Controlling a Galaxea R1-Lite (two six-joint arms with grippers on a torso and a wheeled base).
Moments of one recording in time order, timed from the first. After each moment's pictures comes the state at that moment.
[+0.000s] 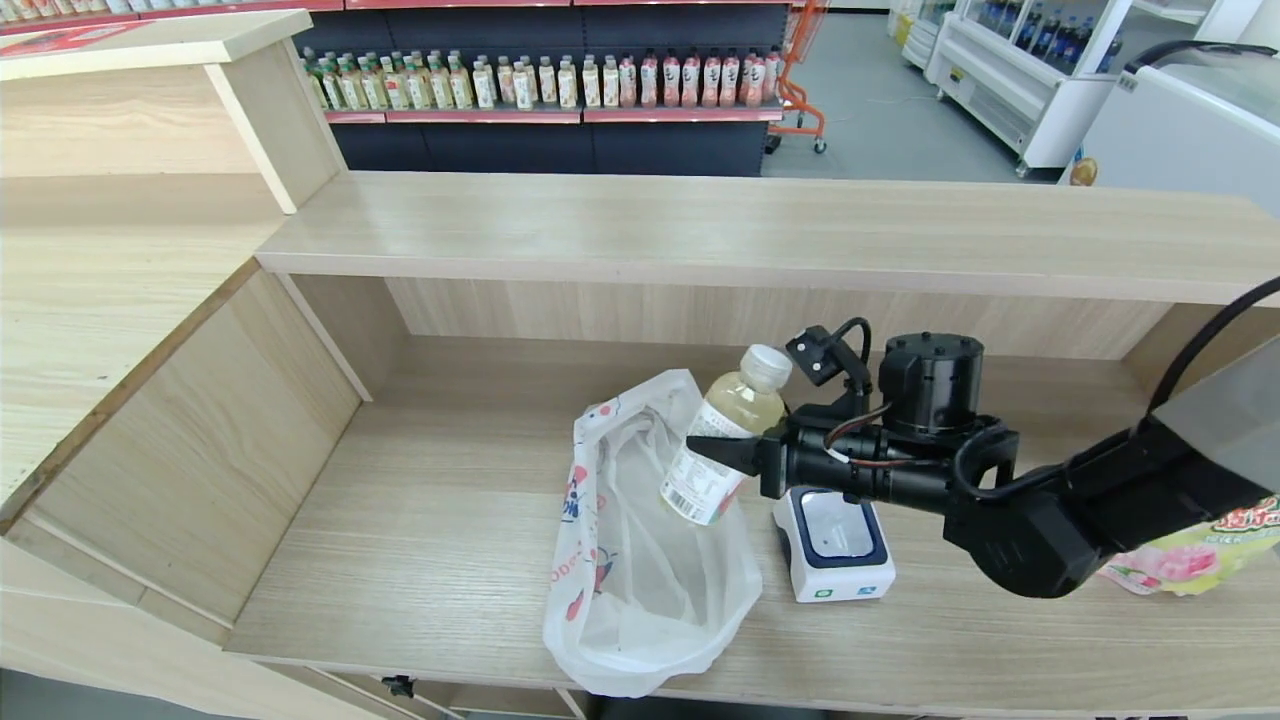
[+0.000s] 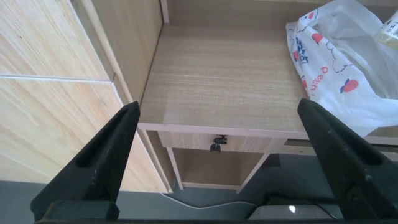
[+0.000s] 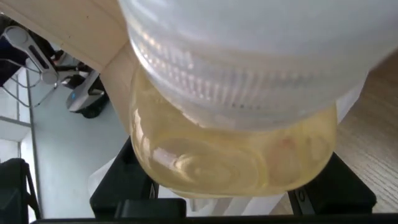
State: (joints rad) left arm 0.00 0.00 0.00 0.00 -0.02 0.00; right arm 0.49 2.00 -0.89 -0.94 0.51 0.12
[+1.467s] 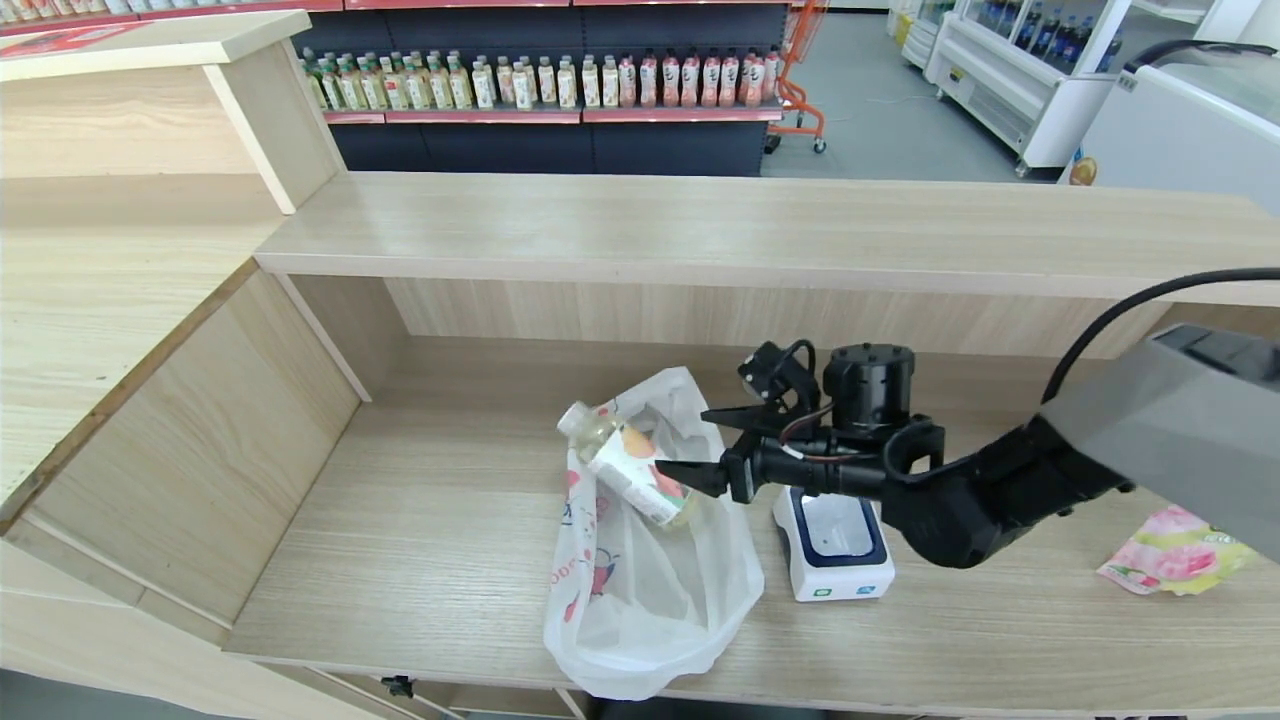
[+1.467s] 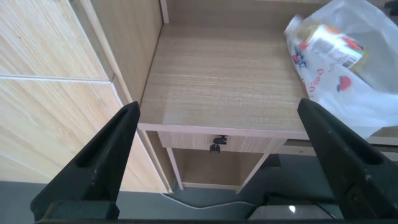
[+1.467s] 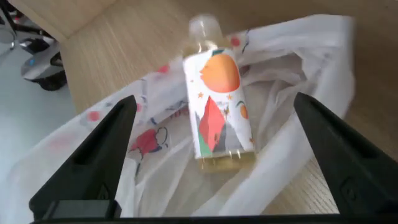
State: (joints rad) left arm 0.00 0.00 0.00 0.00 -0.02 0.00; right arm 0.48 2.15 -1.05 -0.87 0.53 -0.13
